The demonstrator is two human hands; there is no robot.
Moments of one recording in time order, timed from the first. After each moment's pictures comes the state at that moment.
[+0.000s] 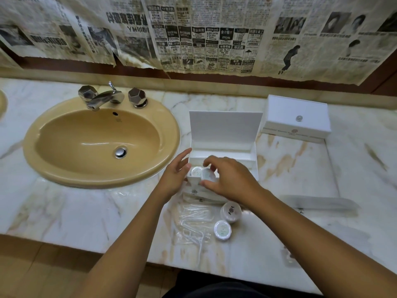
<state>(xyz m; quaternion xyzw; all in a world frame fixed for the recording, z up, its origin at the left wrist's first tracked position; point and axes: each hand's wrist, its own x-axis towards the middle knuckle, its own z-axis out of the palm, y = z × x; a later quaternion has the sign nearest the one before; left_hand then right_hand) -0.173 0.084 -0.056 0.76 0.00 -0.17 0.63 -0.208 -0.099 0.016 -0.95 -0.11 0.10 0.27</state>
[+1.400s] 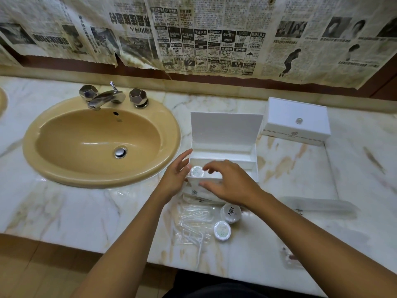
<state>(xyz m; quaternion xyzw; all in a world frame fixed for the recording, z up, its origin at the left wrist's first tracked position) -0.171 0.085 -0.059 0.76 0.01 -0.18 0.63 -0.209 -0.104 0.006 -0.93 -0.11 0.11 0.34</state>
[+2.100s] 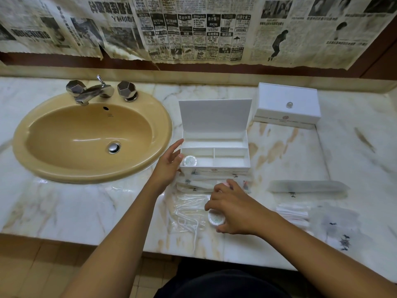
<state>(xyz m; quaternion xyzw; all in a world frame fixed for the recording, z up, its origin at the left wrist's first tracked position) -0.178 0.076 -0.048 0.77 0.03 -0.17 0.61 -0.279 -0.124 -0.028 -0.93 -0.31 0.18 0.12</state>
